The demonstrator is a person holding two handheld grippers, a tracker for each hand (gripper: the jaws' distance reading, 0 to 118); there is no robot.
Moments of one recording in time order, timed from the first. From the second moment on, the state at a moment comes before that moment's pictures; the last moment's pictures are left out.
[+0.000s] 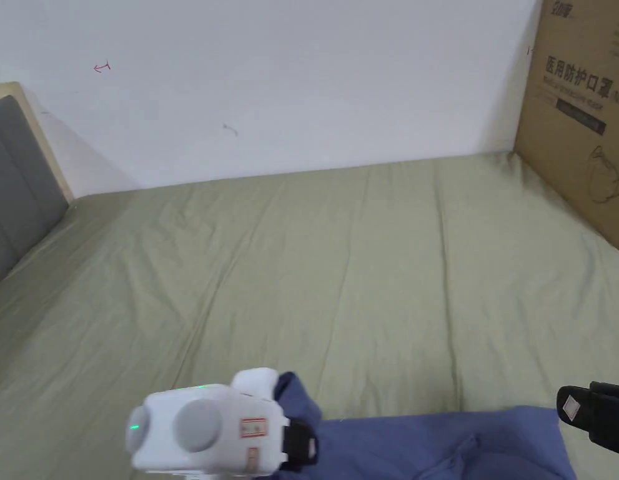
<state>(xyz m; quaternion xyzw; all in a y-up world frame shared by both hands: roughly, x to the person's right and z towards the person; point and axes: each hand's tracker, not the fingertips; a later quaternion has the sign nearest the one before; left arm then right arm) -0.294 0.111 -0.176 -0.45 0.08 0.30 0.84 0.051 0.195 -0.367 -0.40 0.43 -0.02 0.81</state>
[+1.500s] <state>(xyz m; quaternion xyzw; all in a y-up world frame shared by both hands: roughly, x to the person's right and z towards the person) -0.393 0.081 -0.090 -0.30 -0.01 0.53 0.79 0.060 0.185 -0.382 -0.41 0.41 0.00 0.82</state>
